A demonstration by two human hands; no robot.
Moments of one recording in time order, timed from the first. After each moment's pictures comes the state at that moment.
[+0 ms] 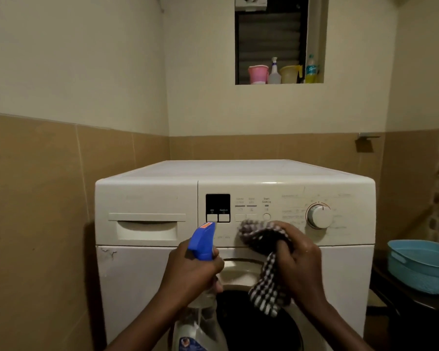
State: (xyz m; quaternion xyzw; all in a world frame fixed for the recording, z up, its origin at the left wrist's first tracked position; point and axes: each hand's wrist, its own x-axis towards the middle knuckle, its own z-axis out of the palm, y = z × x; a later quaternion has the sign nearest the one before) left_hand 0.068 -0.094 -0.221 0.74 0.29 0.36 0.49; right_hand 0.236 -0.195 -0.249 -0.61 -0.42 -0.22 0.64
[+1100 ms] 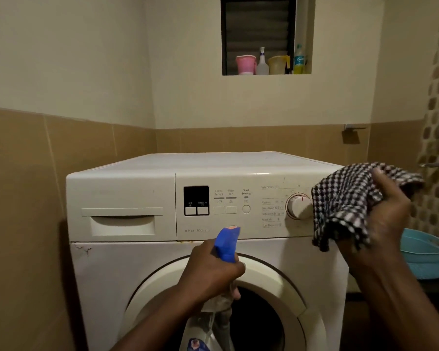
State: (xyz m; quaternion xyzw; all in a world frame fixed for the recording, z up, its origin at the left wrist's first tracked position) left_hand 0.114 -0.130 -0.221 0.80 0.29 0.21 0.48; right_hand 0.292 -0.278 -0.166 -0.23 -0.19 0.08 0.95
